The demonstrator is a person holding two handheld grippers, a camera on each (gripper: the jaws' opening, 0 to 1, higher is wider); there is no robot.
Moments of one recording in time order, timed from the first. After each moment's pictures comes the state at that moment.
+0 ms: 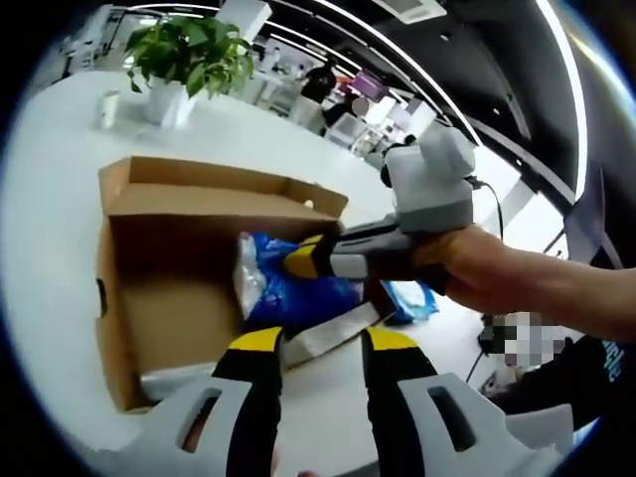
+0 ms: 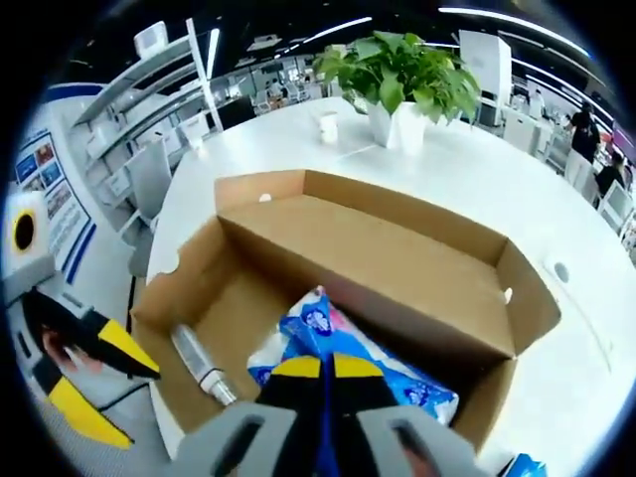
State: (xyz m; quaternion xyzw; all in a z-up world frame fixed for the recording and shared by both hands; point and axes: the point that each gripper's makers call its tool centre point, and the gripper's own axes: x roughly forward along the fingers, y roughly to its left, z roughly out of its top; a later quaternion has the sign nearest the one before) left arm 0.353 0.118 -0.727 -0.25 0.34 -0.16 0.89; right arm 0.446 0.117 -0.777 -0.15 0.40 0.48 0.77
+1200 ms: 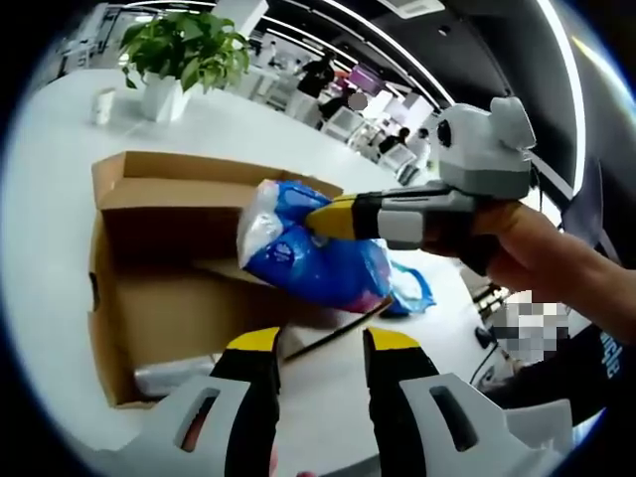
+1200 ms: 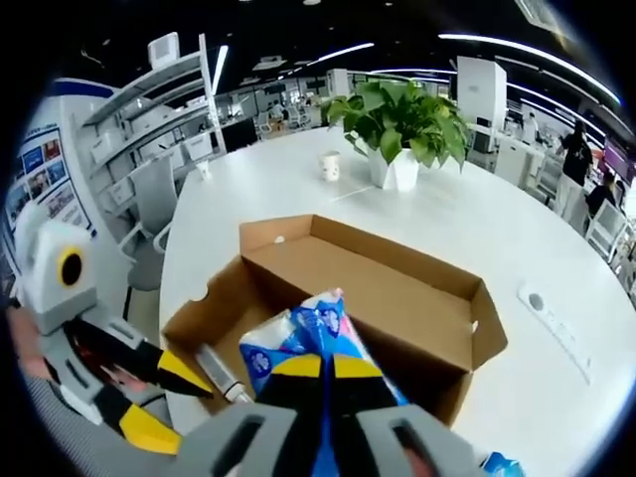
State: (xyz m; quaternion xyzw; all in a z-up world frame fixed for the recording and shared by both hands) left arm 0.347 0.110 -0.730 -0.24 0.35 -0.17 0.89; right arm 0.447 0.113 -0.724 -0.14 0.35 0.48 0.79
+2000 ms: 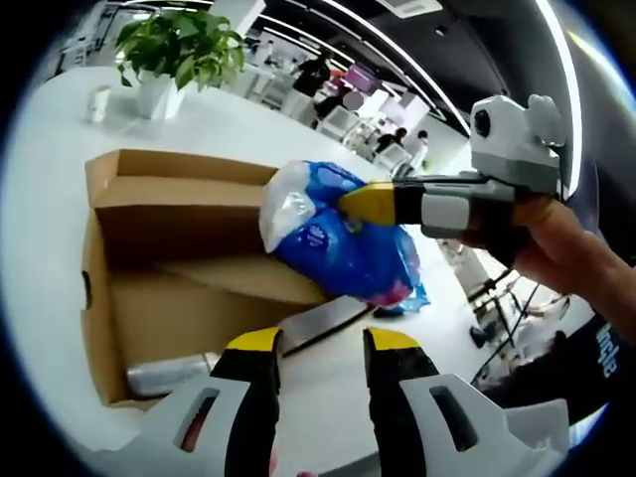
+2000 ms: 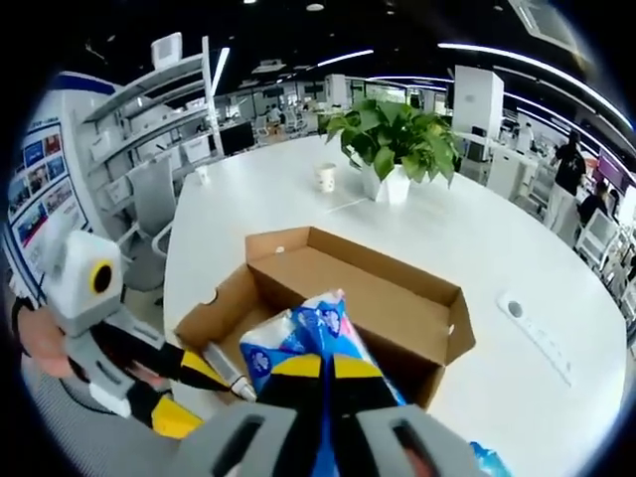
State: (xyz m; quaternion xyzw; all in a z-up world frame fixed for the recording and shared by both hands) left arm 0.347 0.105 -0.727 -0.25 0.35 -0.18 0.88; right arm 0.439 0.093 -0.690 -0.16 0.33 0.47 0.80
